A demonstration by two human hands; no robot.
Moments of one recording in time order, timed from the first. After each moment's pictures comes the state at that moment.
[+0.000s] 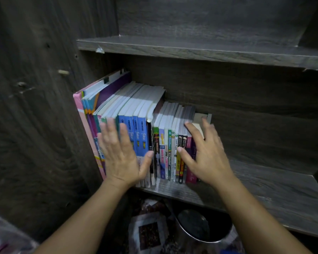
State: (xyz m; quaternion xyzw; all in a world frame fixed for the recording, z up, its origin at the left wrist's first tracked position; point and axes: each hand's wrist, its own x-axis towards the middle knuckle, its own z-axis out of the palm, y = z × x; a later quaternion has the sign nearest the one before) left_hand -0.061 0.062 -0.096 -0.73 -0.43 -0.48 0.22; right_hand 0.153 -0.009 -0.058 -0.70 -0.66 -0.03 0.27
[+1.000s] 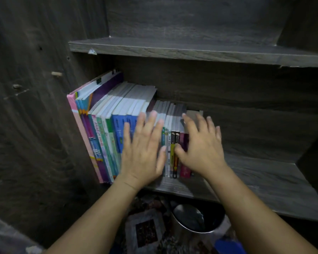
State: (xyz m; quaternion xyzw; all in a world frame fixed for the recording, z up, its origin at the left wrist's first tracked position) left_hand -0.022 0.030 -0.064 -0.81 -0.35 -0.40 0.23; right_hand 0.142 -0.019 -0.033 -0.75 -0.62 -0.09 0.19
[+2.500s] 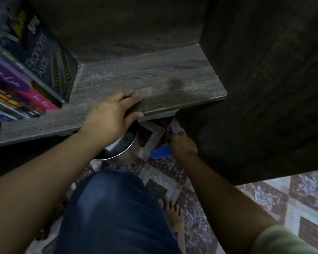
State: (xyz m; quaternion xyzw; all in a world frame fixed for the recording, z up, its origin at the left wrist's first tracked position) left_hand 0.191 -0.056 -0.189 -0.96 -0.25 -0.10 -0.10; right_hand 0.338 -0.196 -0.326 -0.88 -0.42 0.24 0.00
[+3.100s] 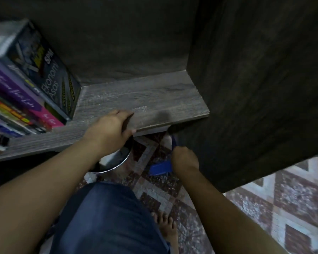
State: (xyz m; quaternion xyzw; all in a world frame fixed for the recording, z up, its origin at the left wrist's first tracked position) left_hand 0.191 -0.062 -0.160 -0.94 -0.31 0.00 -0.14; right_hand 0.325 -0.229 -0.248 -0.91 -0.35 0.22 0.03
